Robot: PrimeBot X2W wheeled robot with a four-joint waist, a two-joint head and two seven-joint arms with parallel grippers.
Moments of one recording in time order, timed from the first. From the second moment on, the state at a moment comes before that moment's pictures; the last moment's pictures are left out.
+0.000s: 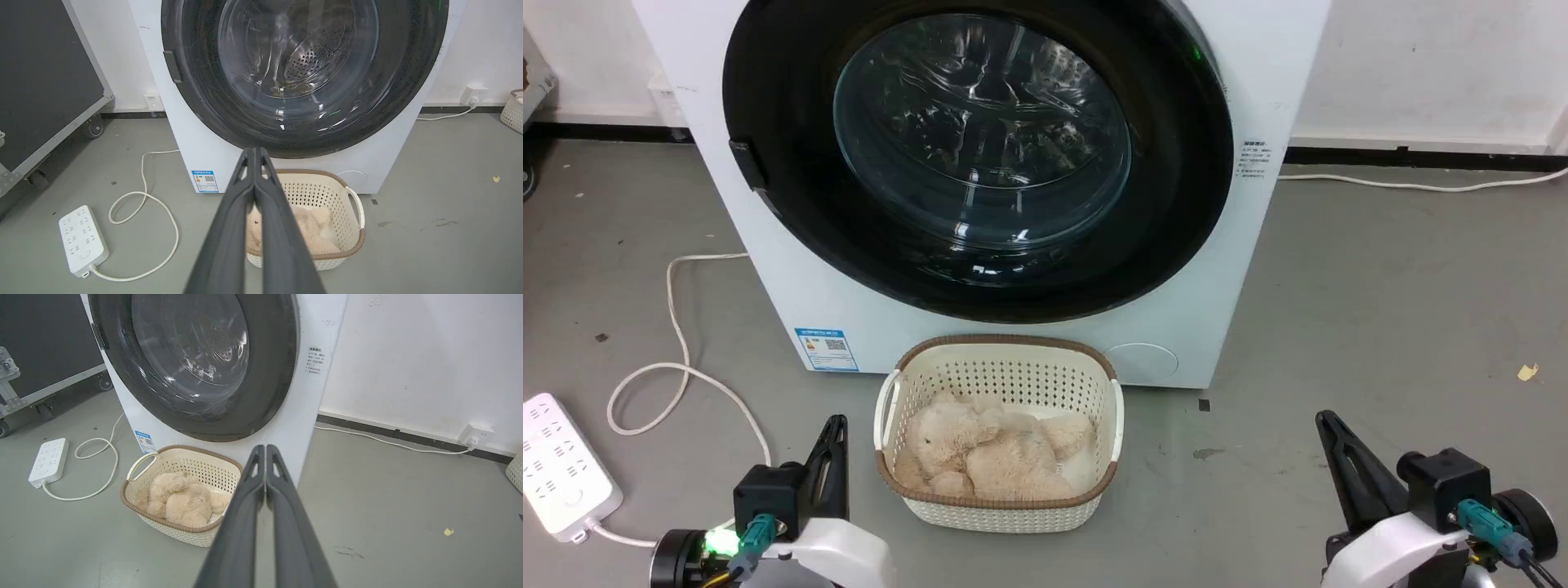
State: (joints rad) left arm 0.02 0.05 0.00 0.01 -0.01 0.00 0.00; right arm 0.01 -0.05 0.00 0.01 0.01 0.13 0.00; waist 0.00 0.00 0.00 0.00
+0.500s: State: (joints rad) left arm 0.02 0.05 0.00 0.00 0.00 0.00 0.00; right arm 0.01 -0.05 0.00 0.00 0.01 0.13 0.00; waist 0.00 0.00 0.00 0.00
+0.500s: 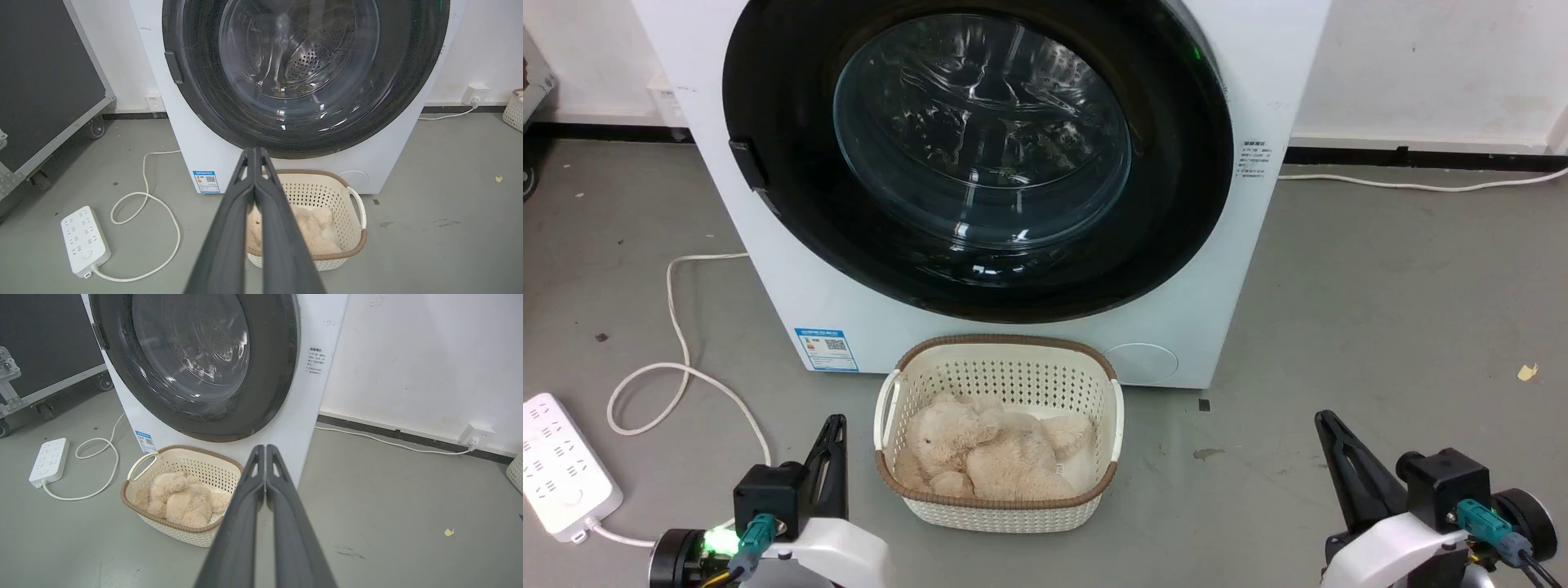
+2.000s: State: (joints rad) left arm 0.02 0.05 -0.01 0.00 0.00 0.00 -0.01; right arm 0.01 -0.06 0.00 0.01 0.02 0.13 -0.01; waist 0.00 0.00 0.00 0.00
